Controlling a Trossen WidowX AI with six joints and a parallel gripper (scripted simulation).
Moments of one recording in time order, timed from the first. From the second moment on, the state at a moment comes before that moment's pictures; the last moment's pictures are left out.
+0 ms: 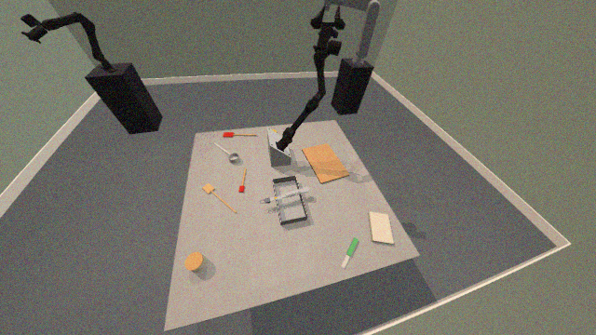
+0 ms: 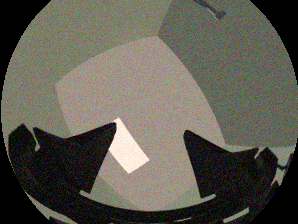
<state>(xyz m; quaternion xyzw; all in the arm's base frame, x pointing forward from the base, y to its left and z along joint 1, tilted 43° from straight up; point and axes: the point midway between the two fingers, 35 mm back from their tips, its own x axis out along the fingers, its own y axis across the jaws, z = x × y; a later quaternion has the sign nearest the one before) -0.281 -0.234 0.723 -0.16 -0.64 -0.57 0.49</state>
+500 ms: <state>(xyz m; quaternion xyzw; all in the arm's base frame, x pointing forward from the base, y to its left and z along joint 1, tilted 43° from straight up) -0.271 -0.297 0.689 -0.07 -0.64 -0.57 0.51</state>
